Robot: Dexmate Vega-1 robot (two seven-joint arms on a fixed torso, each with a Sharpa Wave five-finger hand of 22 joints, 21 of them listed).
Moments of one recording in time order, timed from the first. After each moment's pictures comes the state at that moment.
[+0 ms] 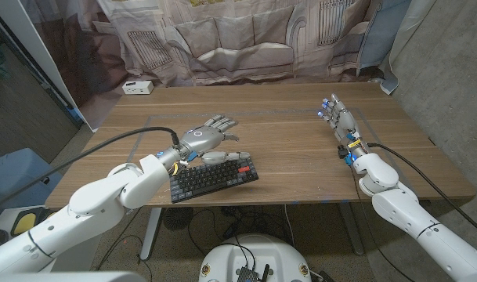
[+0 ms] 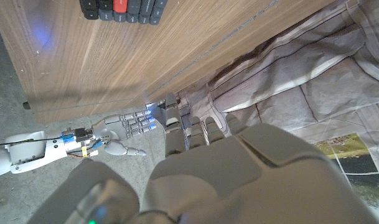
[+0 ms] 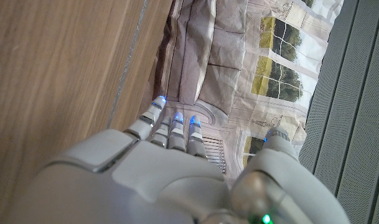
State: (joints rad) left arm 1.34 1.00 0.20 -2.27 0.78 -0.02 0.03; left_hand 0.03 -0.02 0.03 0.13 0.24 0.51 0.03 0.19 0.18 0.04 0.03 0.19 0.20 -0.05 0.06 0.18 0.18 -0.14 0.15 0.18 0.18; right arm -1.13 -0.65 -0.25 -1.64 0.61 0.35 -0.08; right_hand 0.24 0.00 0.19 -0.10 0.18 0.18 0.06 0.19 0.18 0.15 0.10 0.22 0.20 0.01 0.04 0.22 0.24 0.23 -0.02 0.24 0.17
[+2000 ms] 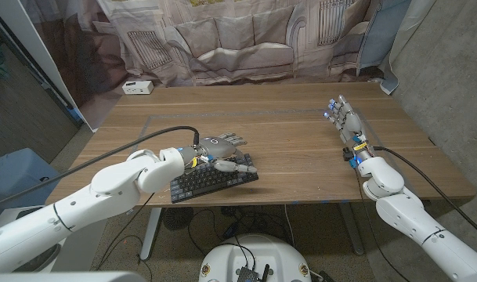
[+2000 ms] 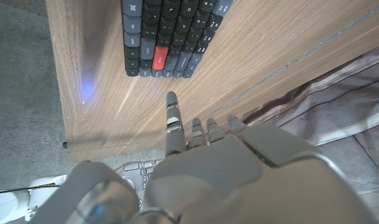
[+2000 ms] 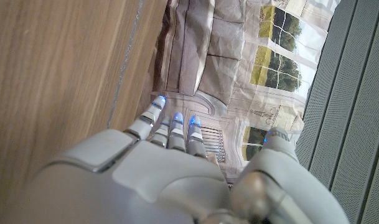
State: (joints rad) left arm 1.07 1.05 0.47 -2.24 0.70 0.05 -0.27; left_hand 0.03 -0.02 0.00 0.14 0.25 0.52 0.06 0.19 0.18 0.01 0.03 0.20 0.20 -0.08 0.07 0.18 0.18 -0.16 0.16 0.19 0.18; right arm -1.17 -0.65 -0.22 -1.65 0.62 0.38 -0.09; right_hand 0.23 0.01 0.19 -0.10 0.18 0.19 0.05 0.19 0.18 0.15 0.10 0.22 0.20 0.01 0.04 0.22 0.23 0.23 -0.02 0.23 0.17
